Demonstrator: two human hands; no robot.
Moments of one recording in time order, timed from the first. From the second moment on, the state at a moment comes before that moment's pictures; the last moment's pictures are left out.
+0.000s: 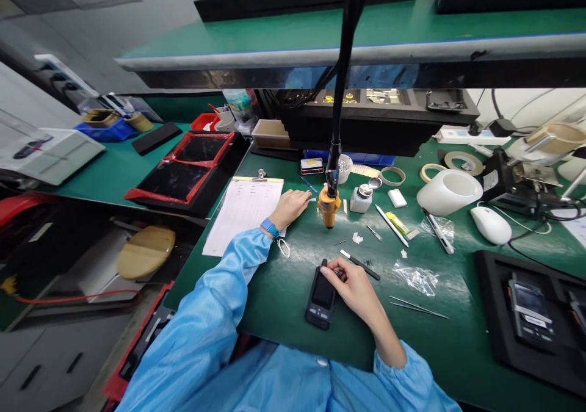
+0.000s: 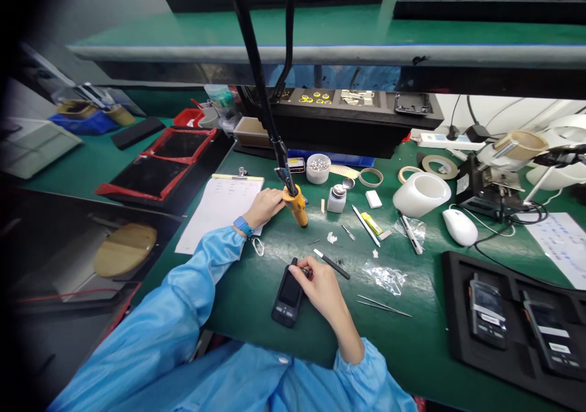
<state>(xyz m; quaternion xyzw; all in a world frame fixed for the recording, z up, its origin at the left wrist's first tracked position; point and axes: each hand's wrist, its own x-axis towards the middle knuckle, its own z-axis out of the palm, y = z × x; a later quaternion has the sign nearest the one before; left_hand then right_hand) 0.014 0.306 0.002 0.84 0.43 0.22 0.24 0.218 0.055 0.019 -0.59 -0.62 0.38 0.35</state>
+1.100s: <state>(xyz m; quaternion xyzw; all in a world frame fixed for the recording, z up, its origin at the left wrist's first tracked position) 0.013 0.076 0.088 0.33 0.37 0.50 0.71 0.181 0.041 0.105 -0.52 -0.59 0.25 0.57</state>
